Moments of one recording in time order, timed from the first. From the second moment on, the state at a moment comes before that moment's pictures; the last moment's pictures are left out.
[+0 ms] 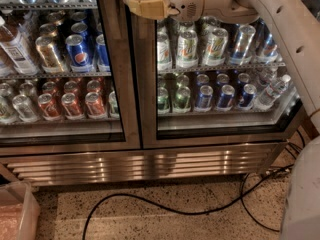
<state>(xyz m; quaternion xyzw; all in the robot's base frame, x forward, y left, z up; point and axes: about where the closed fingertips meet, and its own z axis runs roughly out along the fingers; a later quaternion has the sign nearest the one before) 0.623 0.049 1.054 -0.59 0.43 0.41 0.55</state>
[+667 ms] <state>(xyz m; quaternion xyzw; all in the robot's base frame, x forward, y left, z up) 0.623 0.051 1.057 -0.59 0.43 0.40 0.55</state>
